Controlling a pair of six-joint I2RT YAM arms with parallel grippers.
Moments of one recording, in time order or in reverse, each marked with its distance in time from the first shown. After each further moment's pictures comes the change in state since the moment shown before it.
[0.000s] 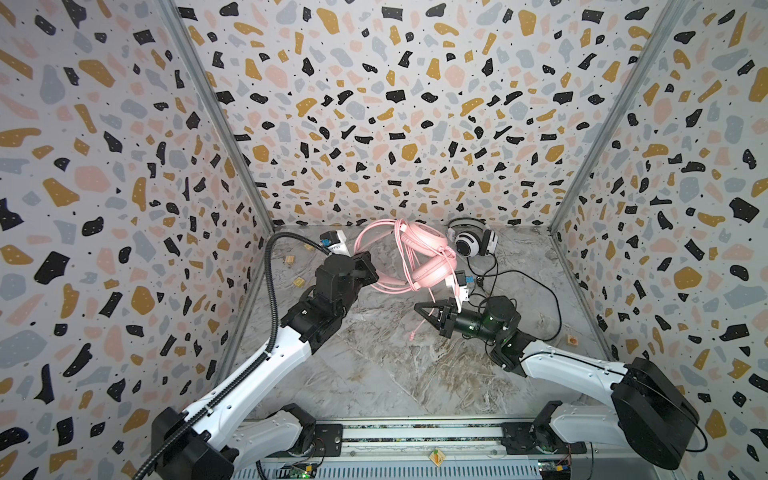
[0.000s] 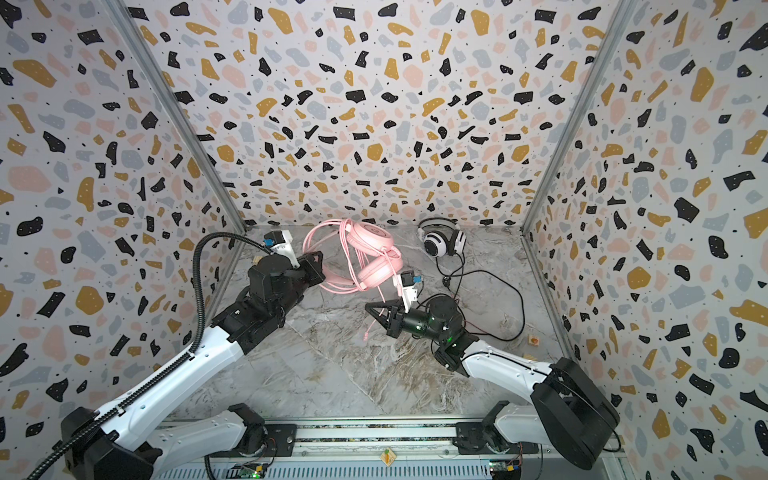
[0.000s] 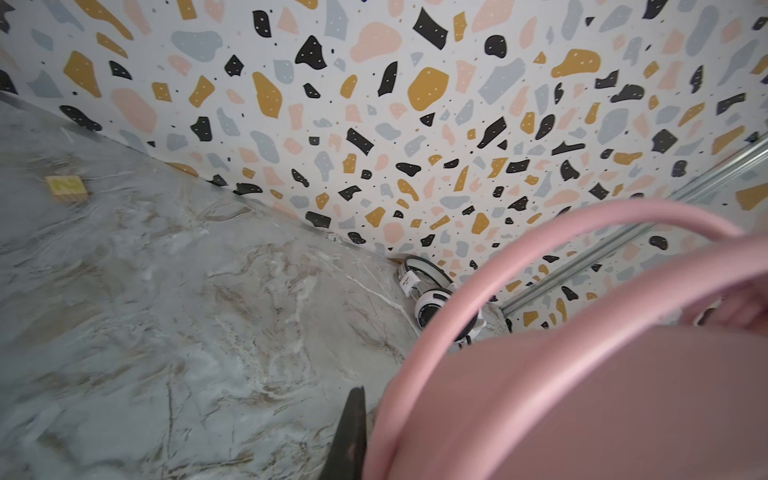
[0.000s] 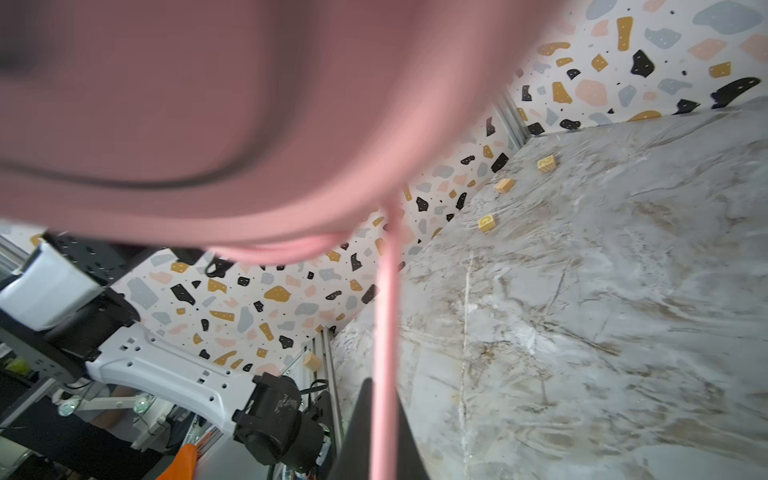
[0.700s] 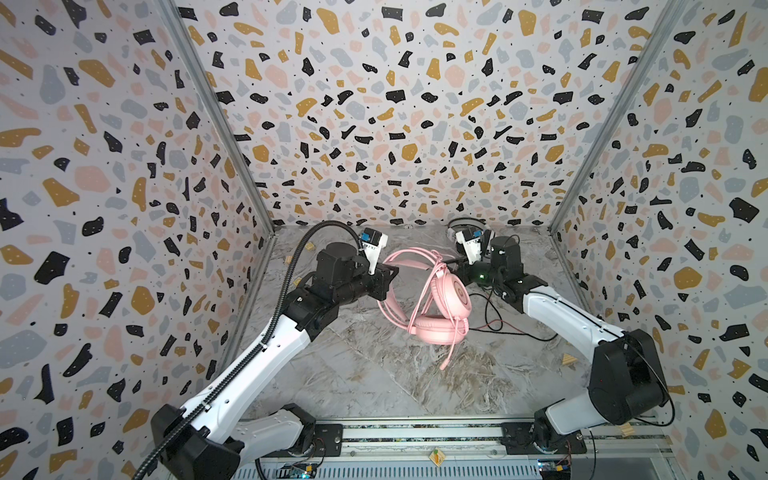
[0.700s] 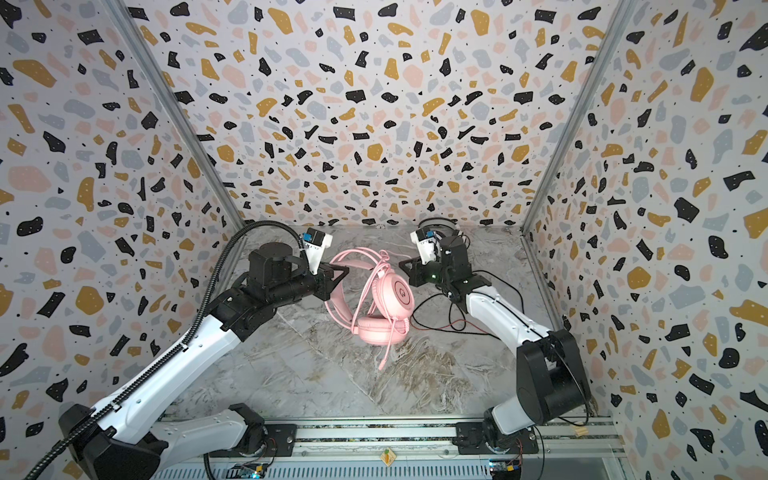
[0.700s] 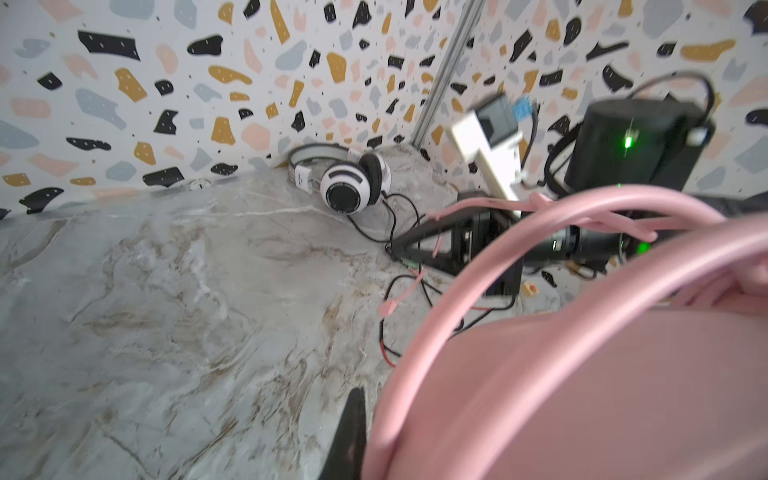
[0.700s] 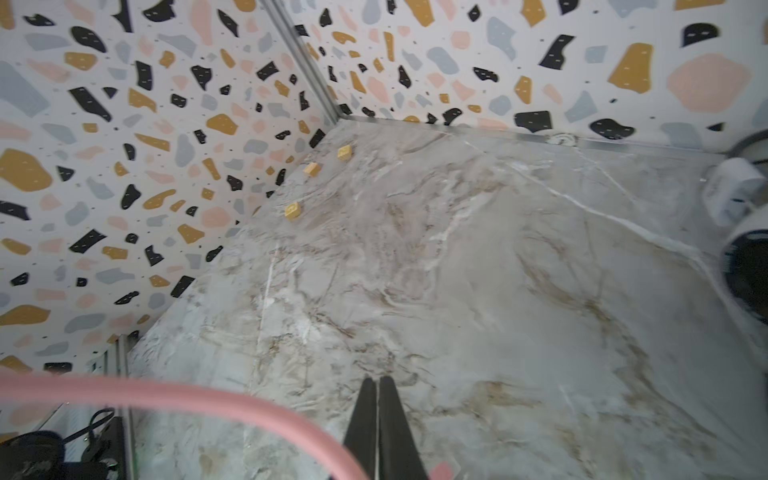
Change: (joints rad) left arm 0.012 0.035 0.174 -0.222 0.577 0.426; right arm -0.332 0.214 0.490 -0.748 -0.015 -0.464
